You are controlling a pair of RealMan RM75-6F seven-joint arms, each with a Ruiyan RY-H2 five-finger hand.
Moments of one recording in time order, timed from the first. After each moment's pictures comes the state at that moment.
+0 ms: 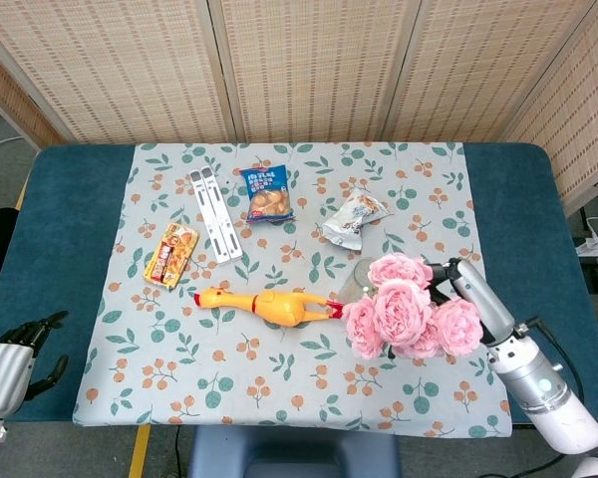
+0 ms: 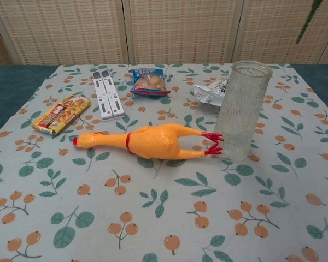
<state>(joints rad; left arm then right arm) -0.09 -1.14 0.00 -1.53 1.62 1.54 0.00 0.45 -0.84 0.22 -2.12 -1.61 1.28 0.80</state>
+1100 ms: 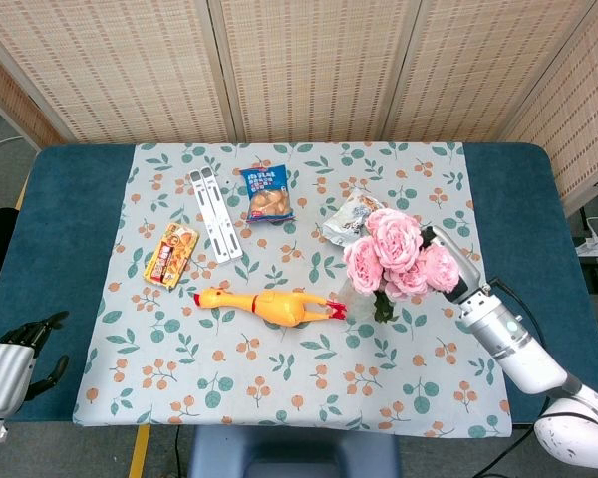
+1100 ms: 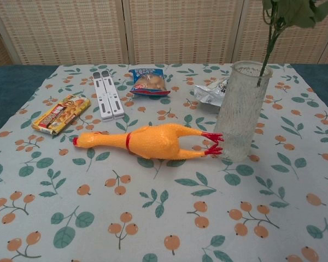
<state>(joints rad) -0.09 -1.14 0.00 -1.53 1.62 1.54 0.01 0.59 -0.96 0.27 -1.86 -1.47 1.02 1.25</state>
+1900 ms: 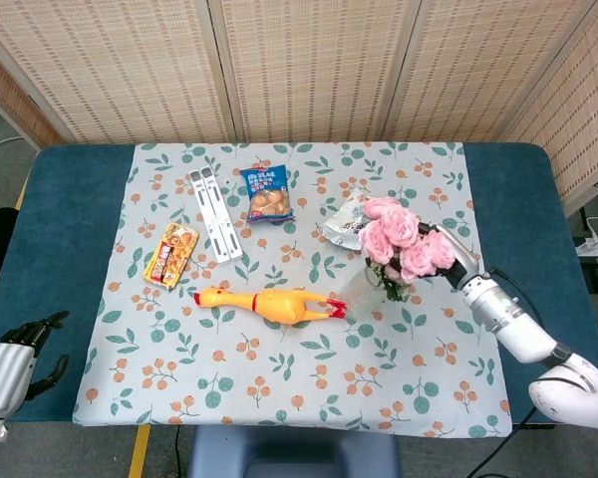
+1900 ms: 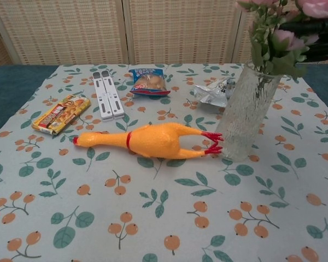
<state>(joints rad) -0.09 -1.15 0.00 -1.53 1.62 1.54 0.01 0.67 -1.12 0.17 -1.47 -1.53 0.85 1.47</state>
